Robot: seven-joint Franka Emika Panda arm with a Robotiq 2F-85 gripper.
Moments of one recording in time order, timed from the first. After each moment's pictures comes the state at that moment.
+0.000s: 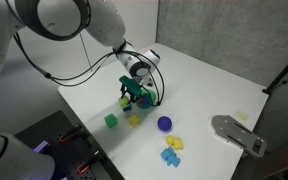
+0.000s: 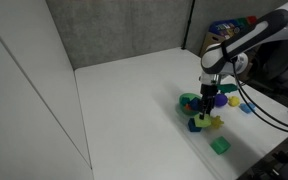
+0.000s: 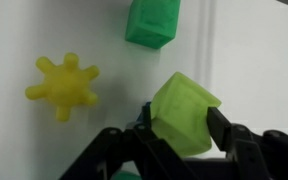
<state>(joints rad) -0.09 0.71 0.10 -1.88 0.24 2.12 -0.29</state>
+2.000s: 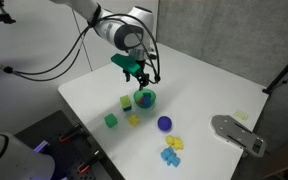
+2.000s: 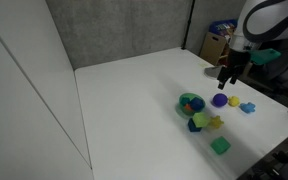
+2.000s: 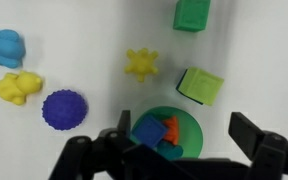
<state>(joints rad) -0.03 0.18 -0.01 -2.21 0.07 2.25 -0.12</state>
